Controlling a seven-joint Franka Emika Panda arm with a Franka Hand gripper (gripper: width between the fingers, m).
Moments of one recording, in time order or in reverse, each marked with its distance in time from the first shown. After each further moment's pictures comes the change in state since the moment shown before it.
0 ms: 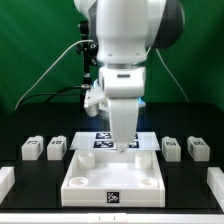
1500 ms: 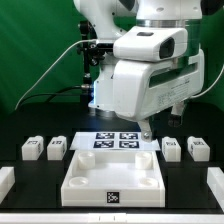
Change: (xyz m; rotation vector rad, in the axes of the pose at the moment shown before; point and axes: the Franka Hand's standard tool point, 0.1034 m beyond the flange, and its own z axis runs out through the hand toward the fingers) arm 0.067 0.125 -0.097 -0.059 0.011 0.688
